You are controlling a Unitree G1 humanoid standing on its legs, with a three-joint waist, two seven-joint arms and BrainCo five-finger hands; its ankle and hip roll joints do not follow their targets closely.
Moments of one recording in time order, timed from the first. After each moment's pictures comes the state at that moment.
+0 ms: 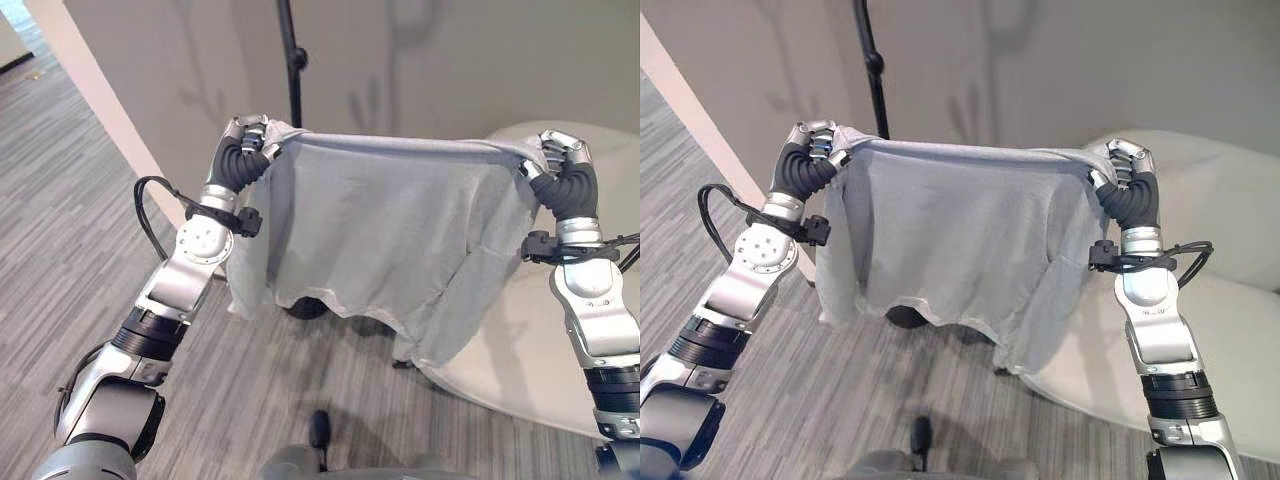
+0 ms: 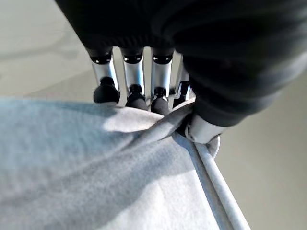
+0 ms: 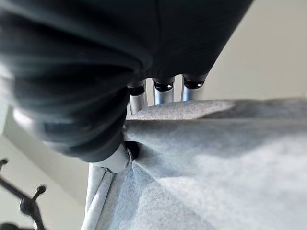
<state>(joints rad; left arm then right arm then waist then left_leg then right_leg) -0.55 0.65 -0.24 0.06 -0.14 -0.06 0.23 -0.31 -0.61 -0.02 -0.07 0.08 -0.10 -0.24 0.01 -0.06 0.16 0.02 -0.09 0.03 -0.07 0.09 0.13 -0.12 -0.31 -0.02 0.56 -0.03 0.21</state>
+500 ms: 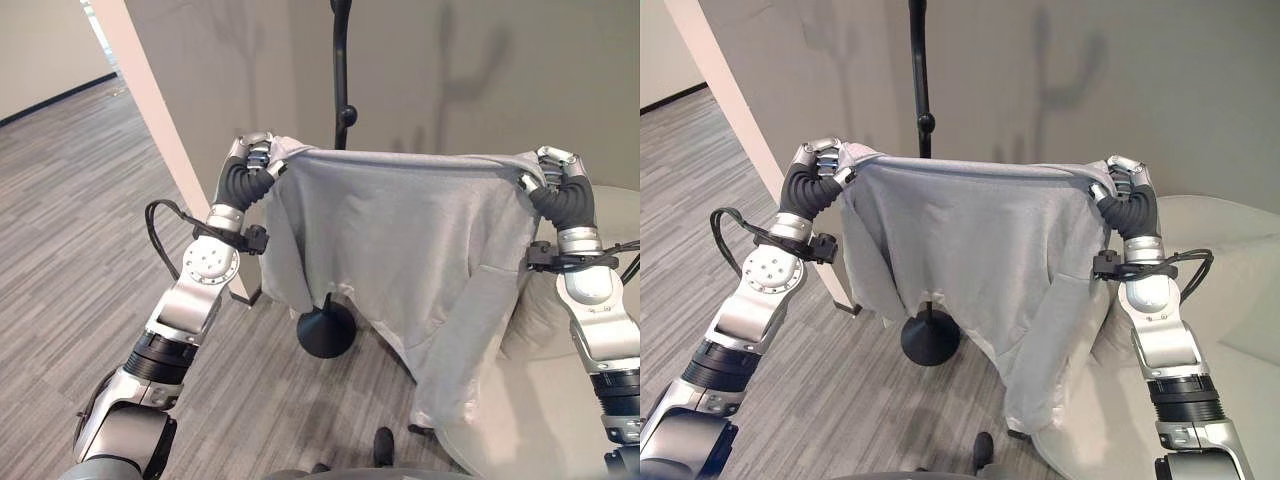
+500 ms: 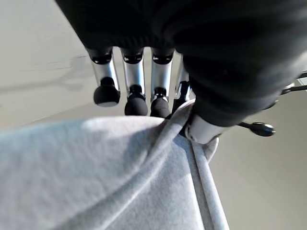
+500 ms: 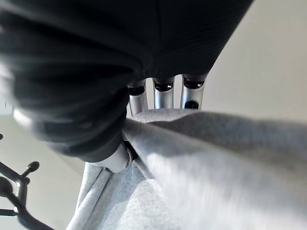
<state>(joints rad) -0.44 0.56 -0.18 -0.04 -0.13 -0.06 0.20 -0.29 -0.64 -0.02 -0.01 0.06 -0.14 -0.23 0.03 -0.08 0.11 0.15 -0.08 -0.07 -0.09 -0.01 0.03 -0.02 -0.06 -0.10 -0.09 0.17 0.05</state>
